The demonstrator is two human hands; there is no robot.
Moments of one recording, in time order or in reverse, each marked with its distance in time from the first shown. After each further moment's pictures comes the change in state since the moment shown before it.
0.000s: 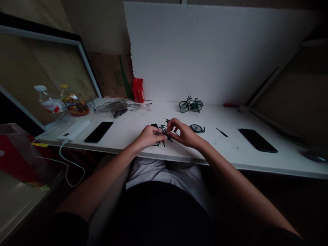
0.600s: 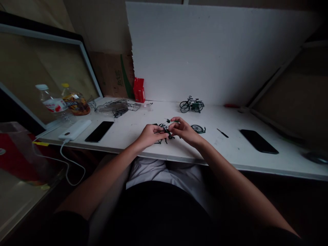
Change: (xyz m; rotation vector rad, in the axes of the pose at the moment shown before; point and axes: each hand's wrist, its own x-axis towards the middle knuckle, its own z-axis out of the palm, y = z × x) left_hand 0.007 -0.014 0.001 -0.083 0.050 0.100; right_hand 0.004 0.016 0.010 0.662 0.089 0.329
